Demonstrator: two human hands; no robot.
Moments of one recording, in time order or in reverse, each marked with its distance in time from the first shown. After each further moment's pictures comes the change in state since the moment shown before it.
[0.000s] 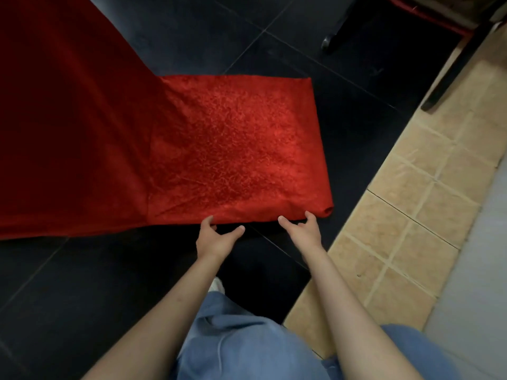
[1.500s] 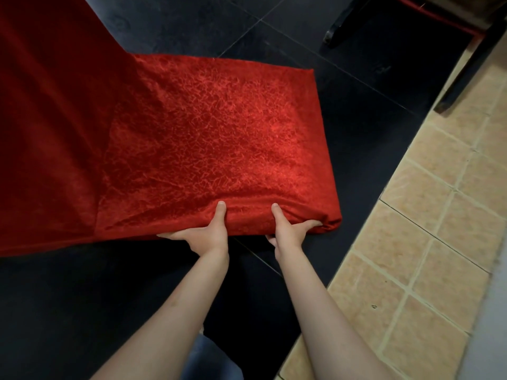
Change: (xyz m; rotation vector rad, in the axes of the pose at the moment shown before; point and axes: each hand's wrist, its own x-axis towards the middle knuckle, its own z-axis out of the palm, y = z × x) left_hand 0.077 0.005 0.084 -0.711 0.403 -0.120; right_hand 0.080 0.005 0.060 0.670 0.121 0.075
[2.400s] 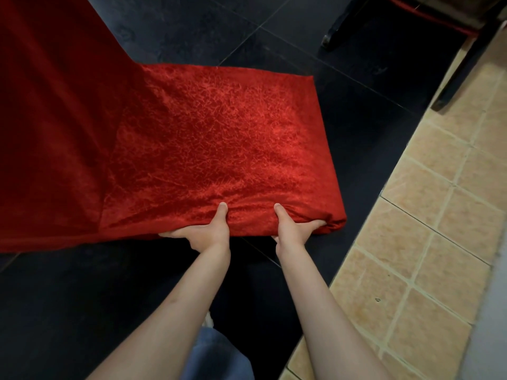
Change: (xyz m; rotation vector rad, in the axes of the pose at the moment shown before) left_hand -0.008 0.023 -0.014 0.055 0.022 -0.038; right_hand -0.023 -0.004 0.007 0.060 0.096 0.015
